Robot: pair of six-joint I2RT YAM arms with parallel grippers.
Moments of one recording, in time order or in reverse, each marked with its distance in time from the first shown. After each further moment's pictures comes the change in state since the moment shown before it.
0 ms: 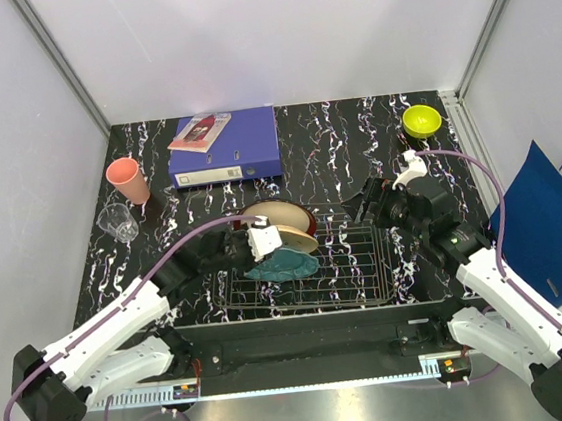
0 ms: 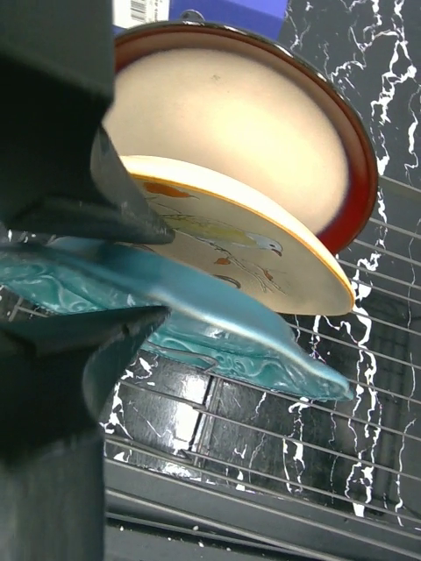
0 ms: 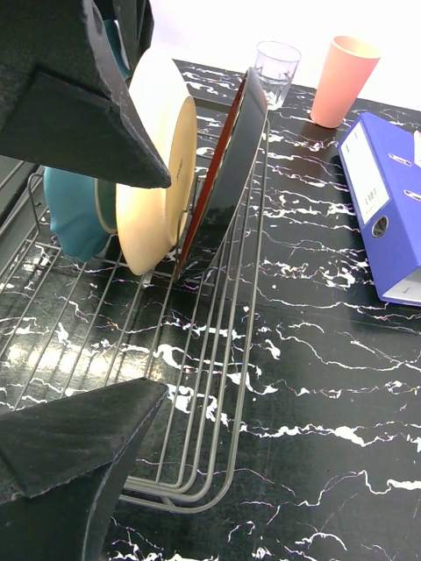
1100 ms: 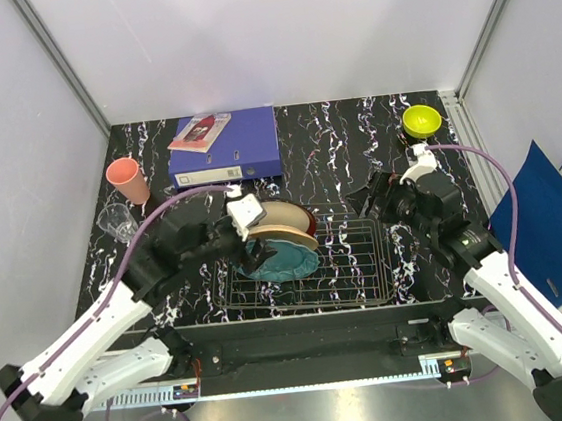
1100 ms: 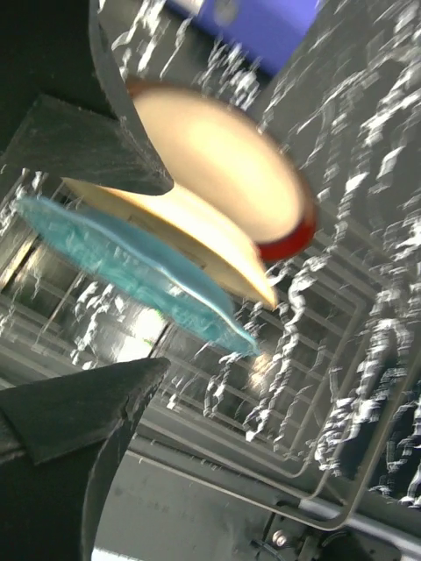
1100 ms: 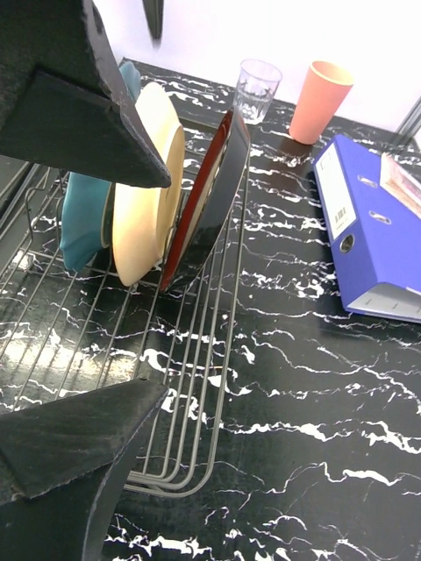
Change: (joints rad) left arm -0.003 -0.028 0.214 -0.156 -0.040 -0.341; right arm 0.001 -0.052 0.074 -0.064 0.034 -0.023
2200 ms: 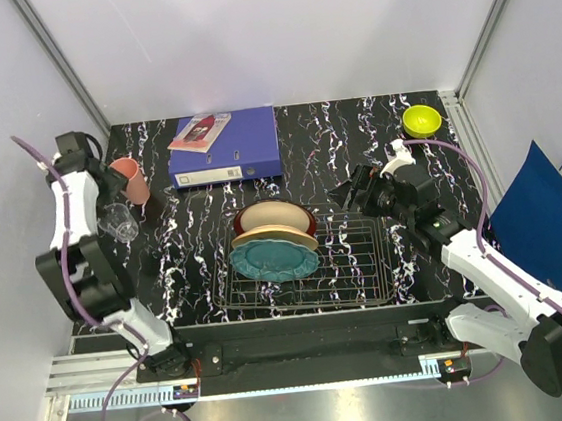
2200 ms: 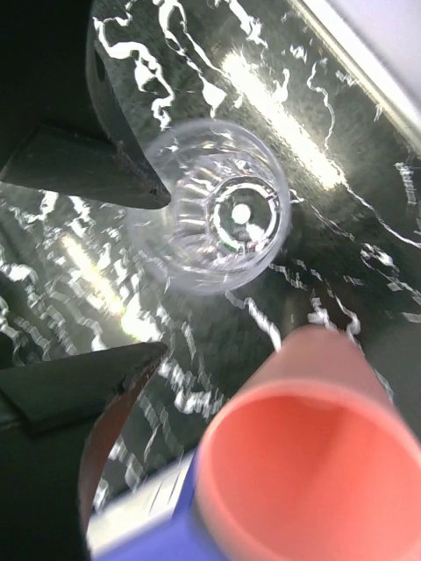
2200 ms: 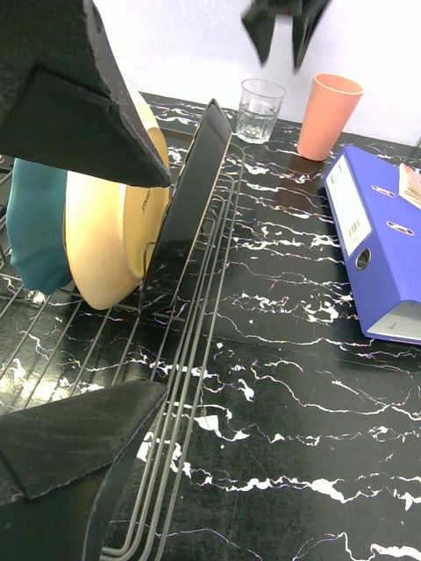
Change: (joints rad) left arm 1.121 0.839 0.567 -0.324 -0.447 -0.757; right arm 0.000 0.226 -0.044 0.239 -0.088 0.089
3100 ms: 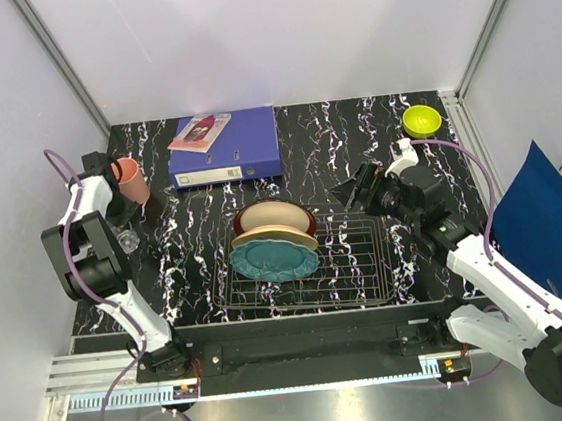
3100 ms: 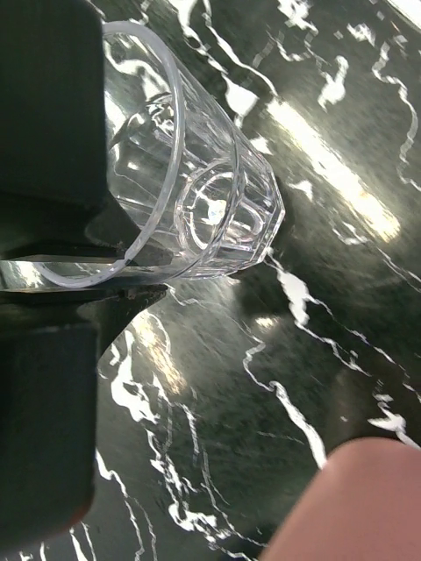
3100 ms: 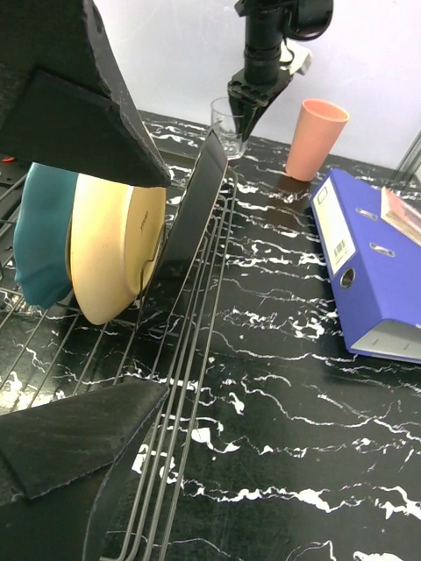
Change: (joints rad) left arm -0.019 0.089 -0.127 0.016 -0.041 0.011; right arm 0.000 -0.062 0.000 -0.002 0.003 0.020
